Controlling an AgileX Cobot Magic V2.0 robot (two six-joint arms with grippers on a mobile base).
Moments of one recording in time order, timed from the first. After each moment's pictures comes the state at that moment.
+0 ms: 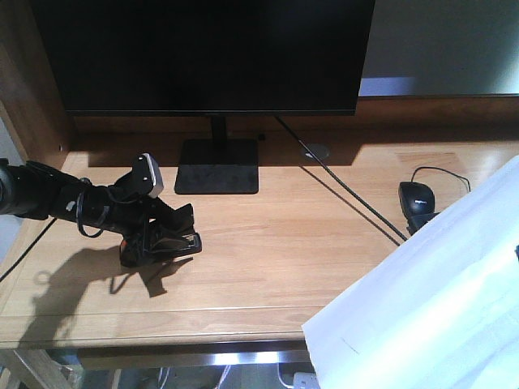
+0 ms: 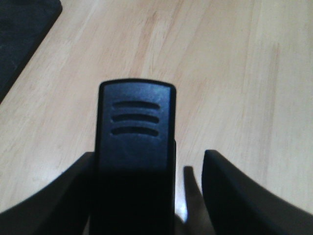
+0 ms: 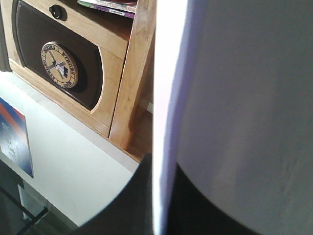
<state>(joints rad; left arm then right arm) -0.06 2.15 -1.31 -1.22 0.82 2.08 0.15 0.40 0.00 -0.35 -0.77 1.47</state>
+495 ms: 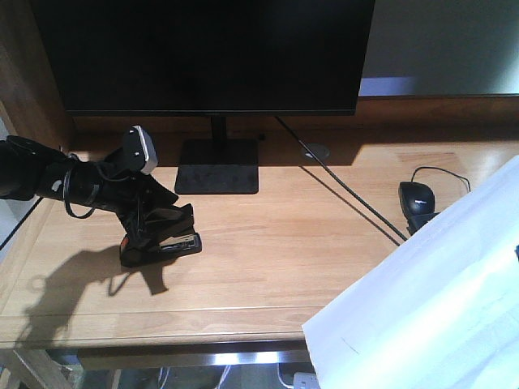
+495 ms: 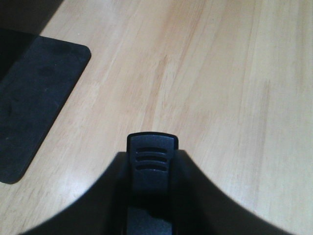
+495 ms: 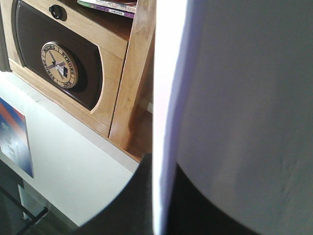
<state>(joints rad) -0.06 2.04 -1.31 -1.19 0.83 2.01 0.15 0.40 0.00 -0.35 -0.77 1.47</state>
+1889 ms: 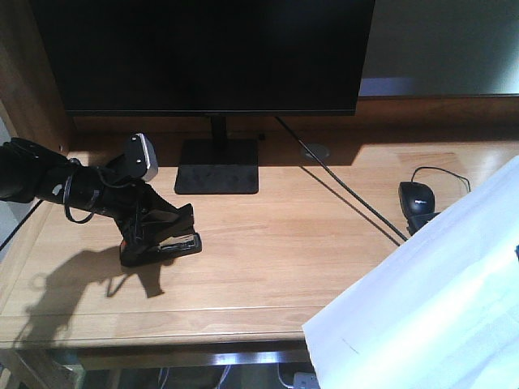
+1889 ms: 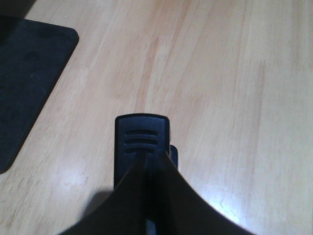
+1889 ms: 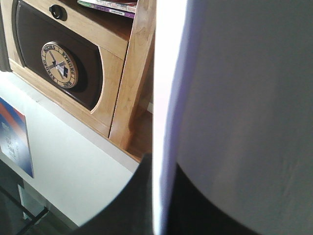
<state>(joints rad) -0.06 2.05 -1.31 -1.13 0.83 2.00 0.15 0.40 0.00 -0.35 -0.77 1.47</state>
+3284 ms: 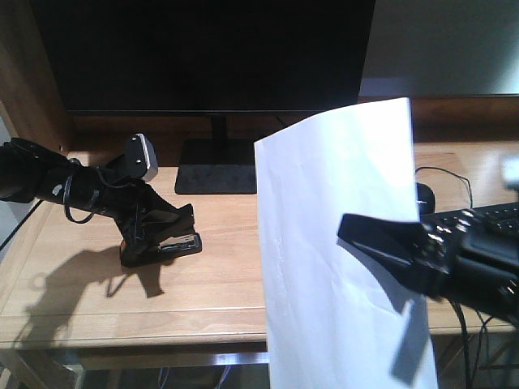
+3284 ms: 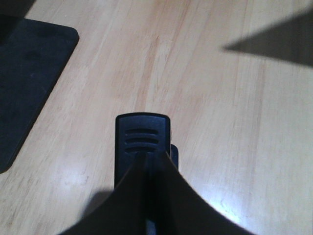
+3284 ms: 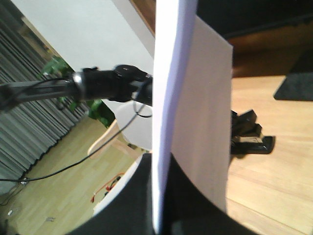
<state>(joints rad) -0.06 2.05 -1.31 -1.13 0.83 2.00 0.15 1.01 -0.52 -1.39 -0.82 1.79</state>
